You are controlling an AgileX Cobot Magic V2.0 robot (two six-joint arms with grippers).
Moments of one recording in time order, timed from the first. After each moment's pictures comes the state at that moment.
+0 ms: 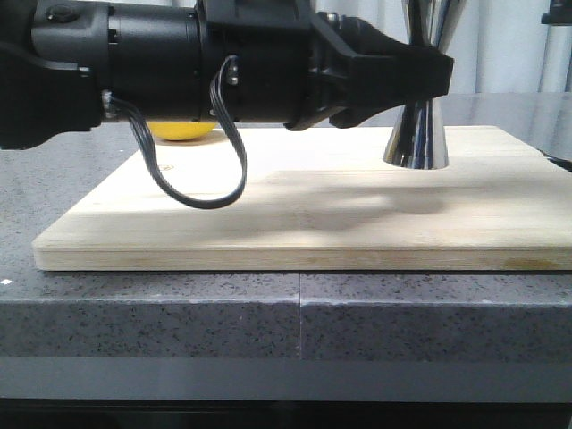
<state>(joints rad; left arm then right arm) -0.71 1.78 -0.91 0.86 -0.93 -0.62 0.16 1.11 -0.67 -0.89 -0.63 -0.71</state>
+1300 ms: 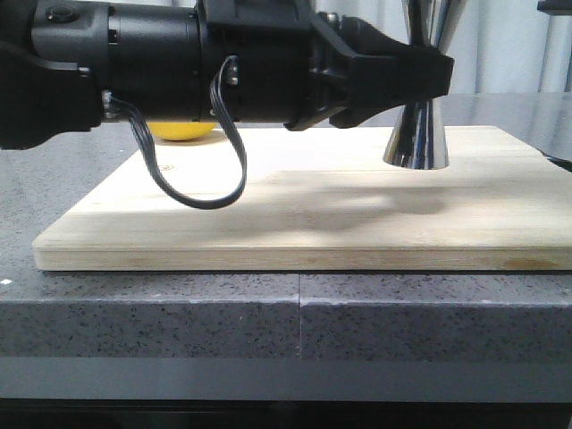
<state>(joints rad) -0.71 1.78 -0.91 0.86 -0.93 -0.62 0.16 1.11 -0.67 -0.80 -0.63 -0.71</state>
